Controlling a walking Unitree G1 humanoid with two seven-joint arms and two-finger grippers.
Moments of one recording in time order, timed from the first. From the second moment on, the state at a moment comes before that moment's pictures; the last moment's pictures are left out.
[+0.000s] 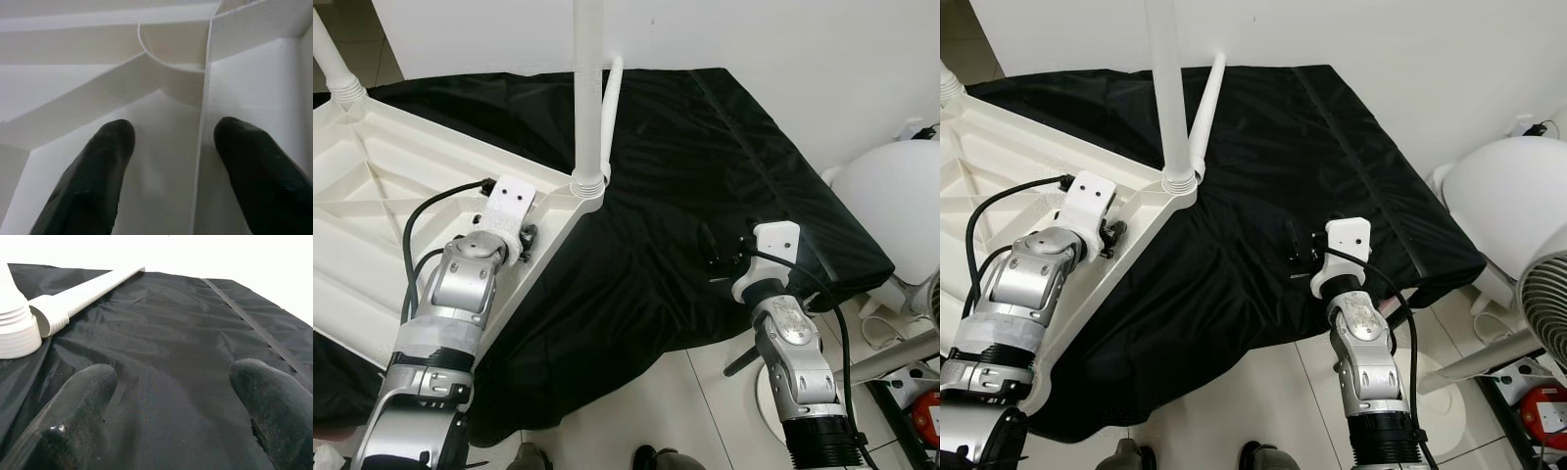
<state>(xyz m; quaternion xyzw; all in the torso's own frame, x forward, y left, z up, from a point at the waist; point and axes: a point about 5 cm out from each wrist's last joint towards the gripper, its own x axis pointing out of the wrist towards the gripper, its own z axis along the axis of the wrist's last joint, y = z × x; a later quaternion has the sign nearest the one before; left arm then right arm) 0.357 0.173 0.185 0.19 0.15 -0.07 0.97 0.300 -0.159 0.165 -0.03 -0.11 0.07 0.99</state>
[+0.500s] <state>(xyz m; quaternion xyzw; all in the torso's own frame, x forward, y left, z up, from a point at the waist) 0.358 0.183 0.191 0.21 0.12 -0.06 0.97 0.301 -0.156 0.165 -0.03 -0.11 0.07 0.99</state>
